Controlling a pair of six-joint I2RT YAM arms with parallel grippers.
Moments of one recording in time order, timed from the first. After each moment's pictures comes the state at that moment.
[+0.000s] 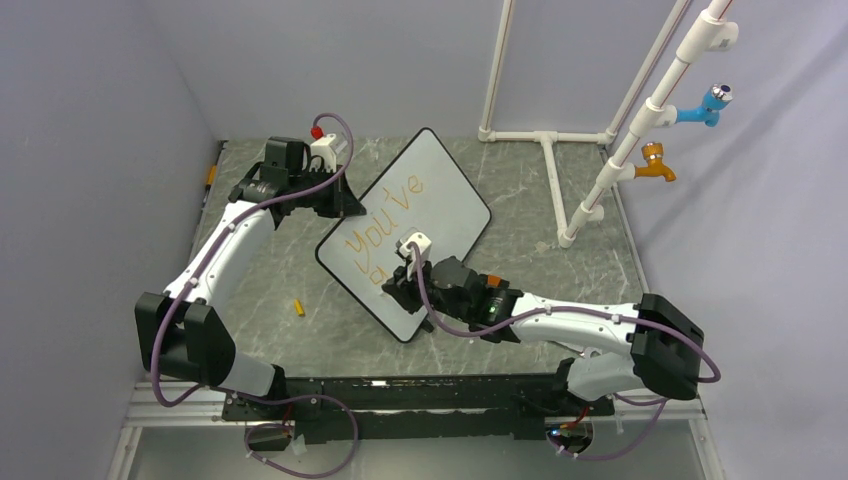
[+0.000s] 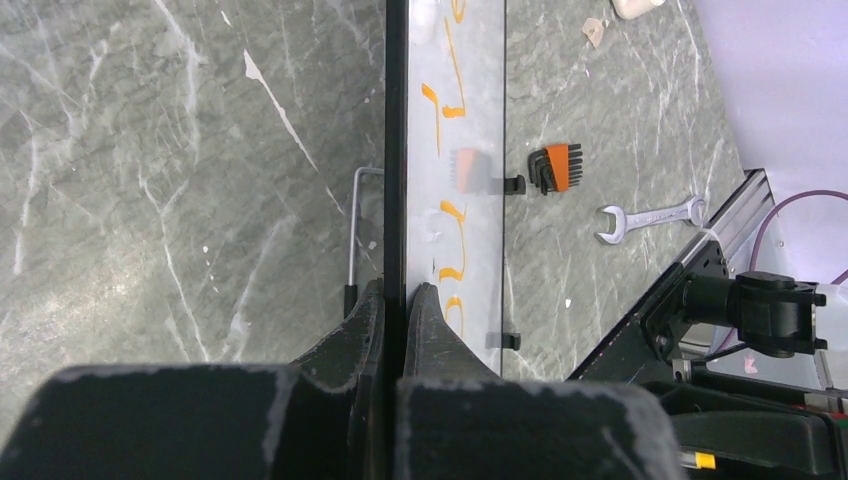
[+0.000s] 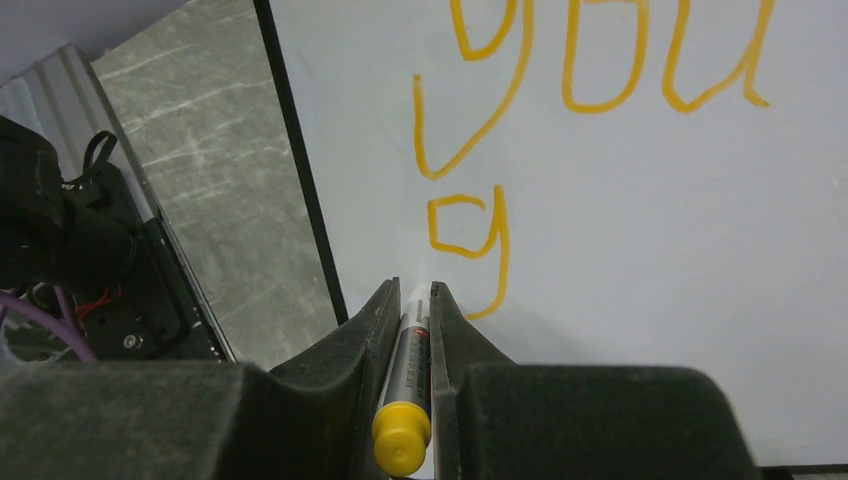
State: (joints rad) left arm -0.22 1.44 1.29 -0.56 0.58 -0.17; right arm 1.13 1.32 0.74 0.29 0.13 0.21
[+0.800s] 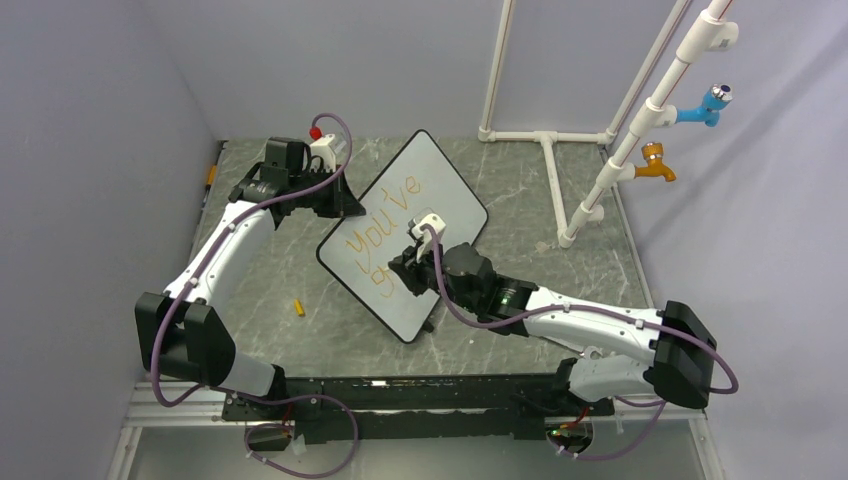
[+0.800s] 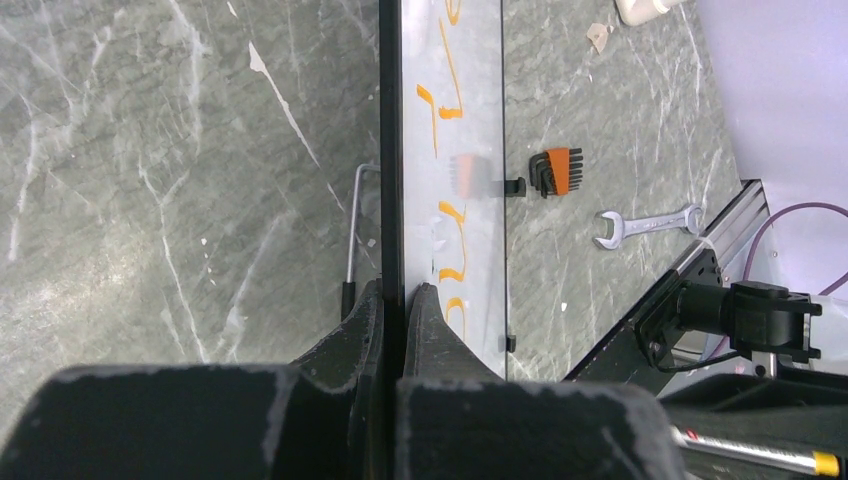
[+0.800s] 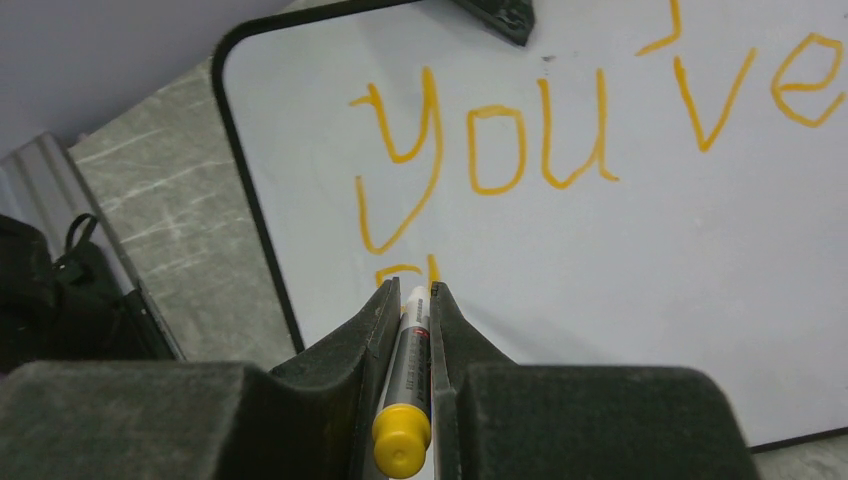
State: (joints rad) left arm -0.22 1.44 1.29 -0.57 0.56 -0.20; right arm 1.10 1.23 0.82 0.22 0.20 0.19
